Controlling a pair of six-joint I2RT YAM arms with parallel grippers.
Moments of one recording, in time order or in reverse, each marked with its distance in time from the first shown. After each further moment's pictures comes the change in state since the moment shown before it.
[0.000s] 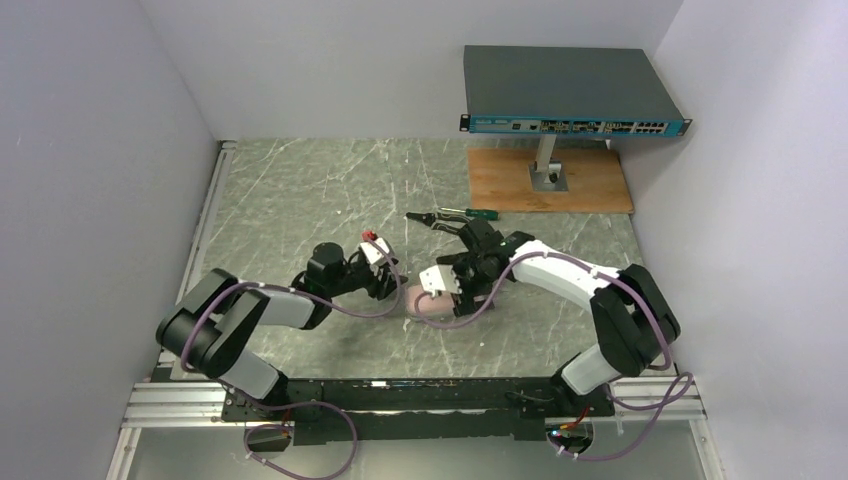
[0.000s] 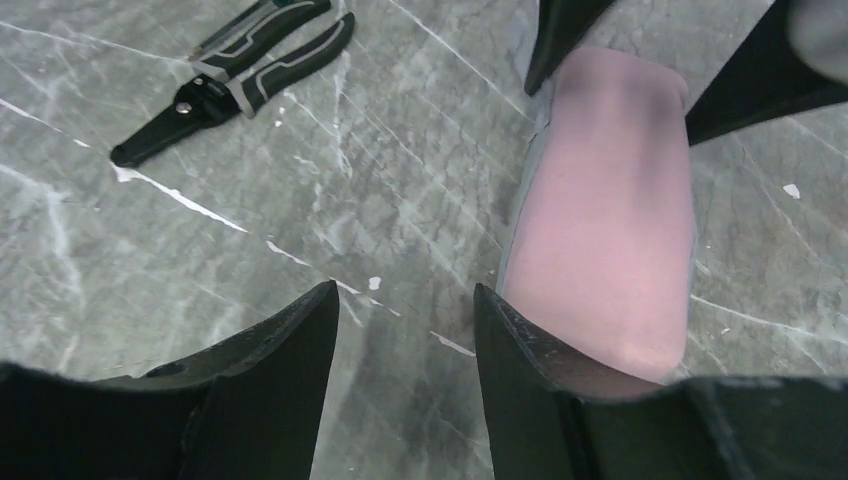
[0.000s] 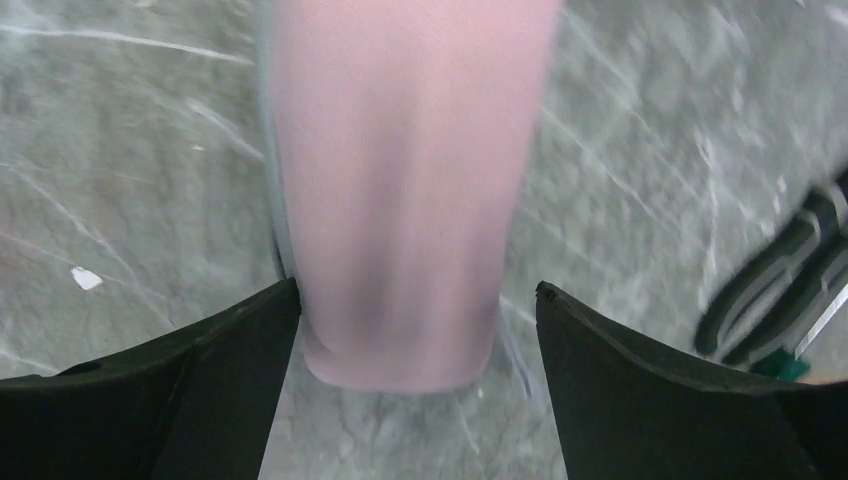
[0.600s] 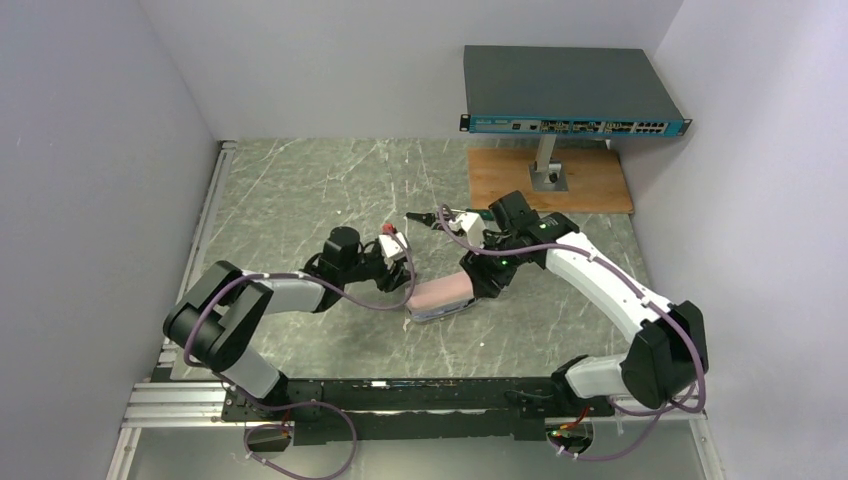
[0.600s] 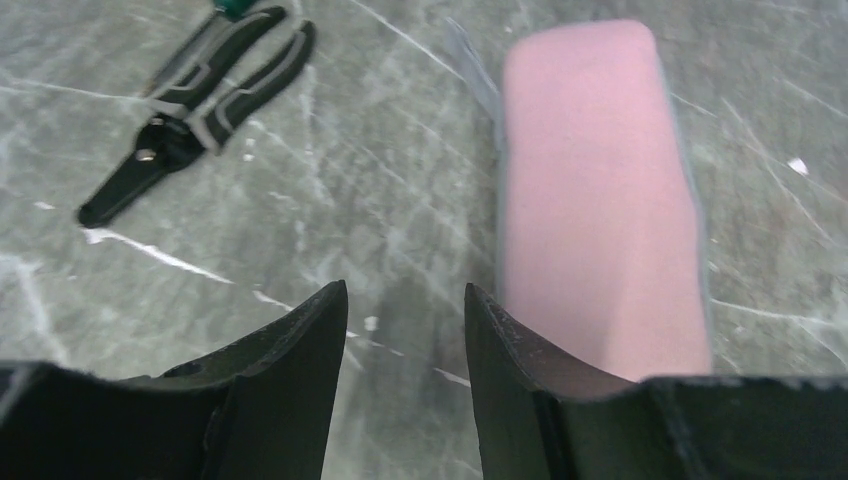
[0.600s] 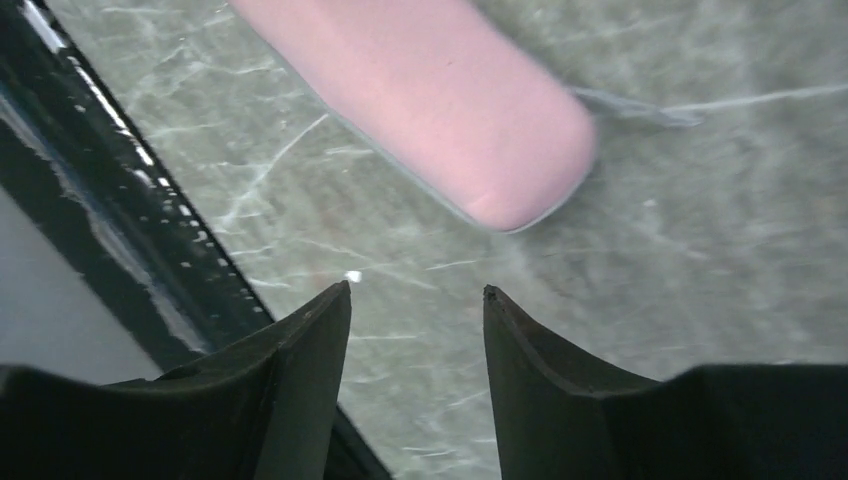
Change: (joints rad) left arm -0.016 0.014 0.172 -0.242 0.043 0.119; right arm -0.143 -0.201 0.171 -0.267 -0.003 0.819
